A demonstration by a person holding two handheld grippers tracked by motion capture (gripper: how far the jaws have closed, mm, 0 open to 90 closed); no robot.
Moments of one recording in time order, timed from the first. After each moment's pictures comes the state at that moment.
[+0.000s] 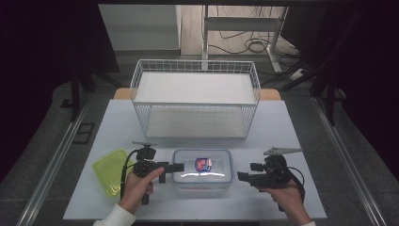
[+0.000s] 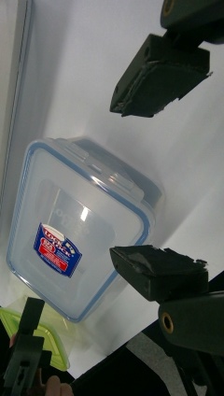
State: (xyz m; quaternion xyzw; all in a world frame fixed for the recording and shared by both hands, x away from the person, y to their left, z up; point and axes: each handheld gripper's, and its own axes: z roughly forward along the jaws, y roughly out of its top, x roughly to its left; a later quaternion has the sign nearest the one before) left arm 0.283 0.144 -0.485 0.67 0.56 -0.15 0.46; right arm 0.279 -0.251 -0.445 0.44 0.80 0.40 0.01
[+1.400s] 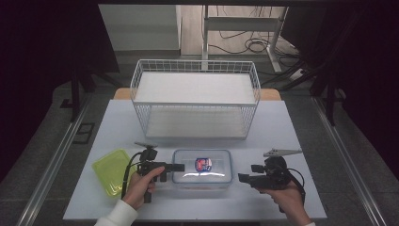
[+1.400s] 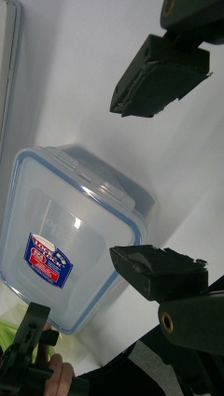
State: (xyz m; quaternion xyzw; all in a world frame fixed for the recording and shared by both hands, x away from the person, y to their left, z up) left arm 0.298 0.147 -0.517 0.66 0.57 -0.21 0.45; right arm 0.278 -0.253 -0.451 0.44 0.81 0.39 0.01
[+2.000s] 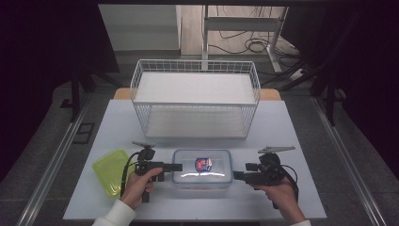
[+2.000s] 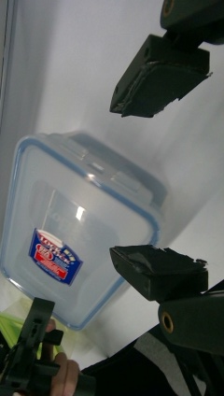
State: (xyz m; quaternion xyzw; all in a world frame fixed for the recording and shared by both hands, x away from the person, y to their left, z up) left arm 0.299 0.153 -0.519 0.65 0.57 -0.21 0.45; right arm 0.293 -0.240 -0.459 0.45 0.80 0.40 -0.02
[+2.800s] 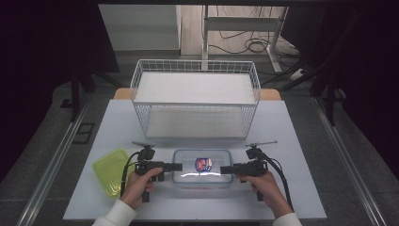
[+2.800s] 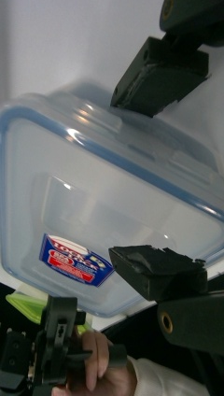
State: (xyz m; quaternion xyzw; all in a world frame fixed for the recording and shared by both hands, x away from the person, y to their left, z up) left arm 0.299 0.153 -0.519 0.65 0.57 -0.21 0.45; right arm 0.331 -0.219 -0.499 0.48 0.76 0.41 -0.15
